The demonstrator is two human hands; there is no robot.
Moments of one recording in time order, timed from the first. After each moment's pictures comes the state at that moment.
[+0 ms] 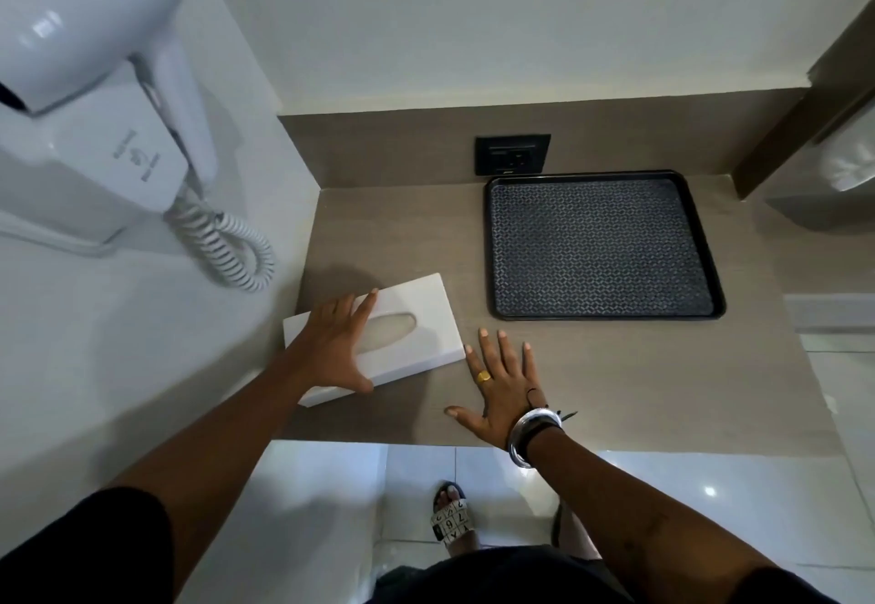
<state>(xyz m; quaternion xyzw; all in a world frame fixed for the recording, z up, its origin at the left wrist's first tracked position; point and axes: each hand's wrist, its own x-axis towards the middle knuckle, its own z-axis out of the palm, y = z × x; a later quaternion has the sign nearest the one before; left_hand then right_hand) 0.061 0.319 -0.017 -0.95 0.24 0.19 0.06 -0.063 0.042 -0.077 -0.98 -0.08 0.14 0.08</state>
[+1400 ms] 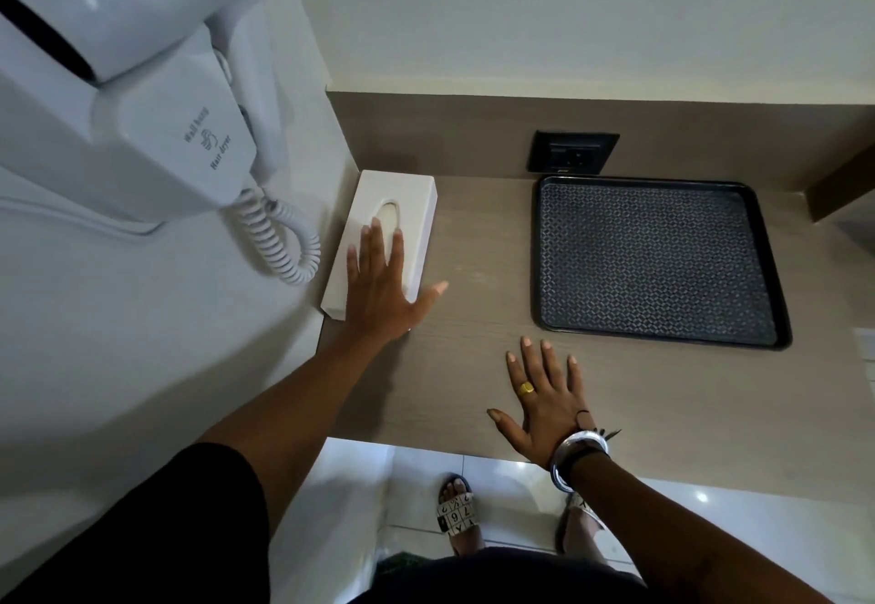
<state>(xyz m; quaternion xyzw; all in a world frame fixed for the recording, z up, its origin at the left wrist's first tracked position) 0.106 0.284 -0.039 -0.99 0.08 -0.05 -0.08 -0.062 0.039 -0.096 -0.99 -0.08 0.11 0.07</state>
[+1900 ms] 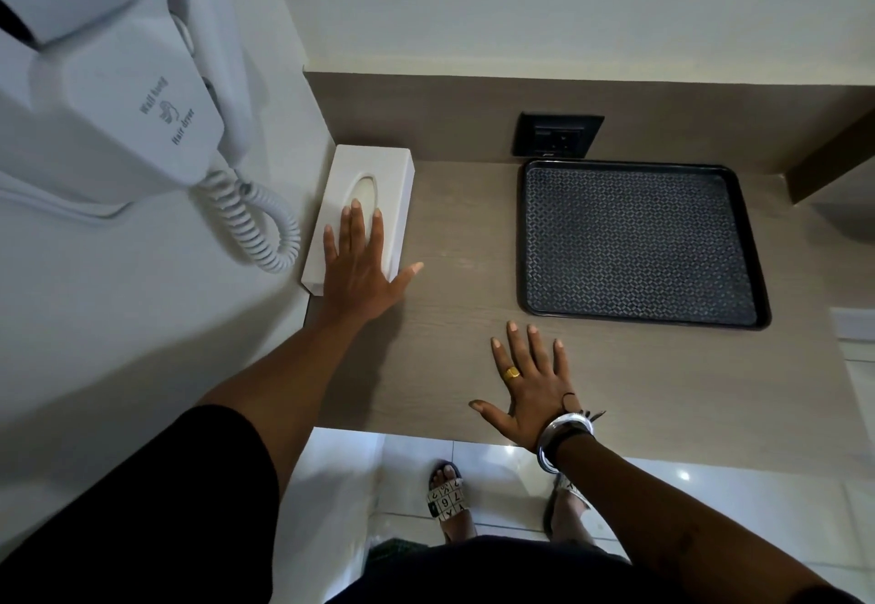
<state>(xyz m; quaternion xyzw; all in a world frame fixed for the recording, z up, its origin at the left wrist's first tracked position) 0.119 0.293 -0.044 -1.00 0.09 -0.03 -0.01 -0.061 0.040 -0.089 -0.98 -0.08 0.15 0.06</state>
